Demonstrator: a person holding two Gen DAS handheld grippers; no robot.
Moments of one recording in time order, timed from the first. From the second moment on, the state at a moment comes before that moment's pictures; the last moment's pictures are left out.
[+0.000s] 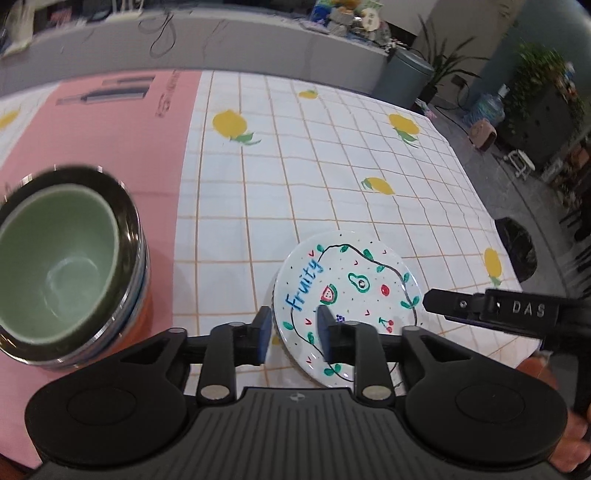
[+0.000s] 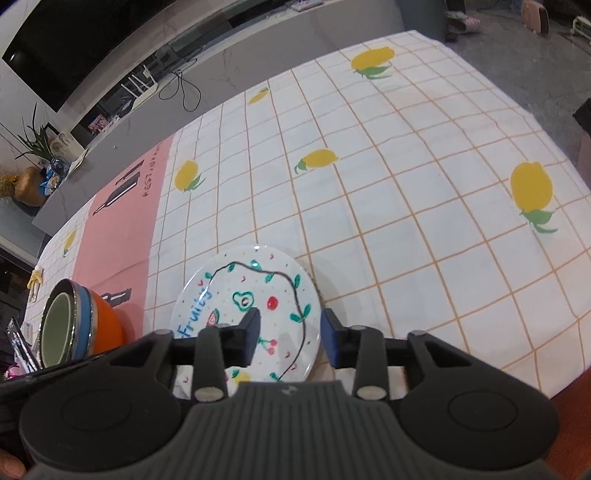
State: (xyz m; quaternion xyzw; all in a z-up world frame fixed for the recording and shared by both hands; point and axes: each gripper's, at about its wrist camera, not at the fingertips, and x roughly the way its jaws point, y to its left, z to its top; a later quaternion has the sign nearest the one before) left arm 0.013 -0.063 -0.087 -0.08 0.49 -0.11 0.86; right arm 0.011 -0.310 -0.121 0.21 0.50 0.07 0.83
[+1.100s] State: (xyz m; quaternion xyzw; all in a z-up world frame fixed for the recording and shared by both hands) left arm 0.011 0.100 -0.015 -0.12 0.41 -0.07 0.90; right arm 0.052 -0.158 -0.087 0.26 0.56 0.20 0.76
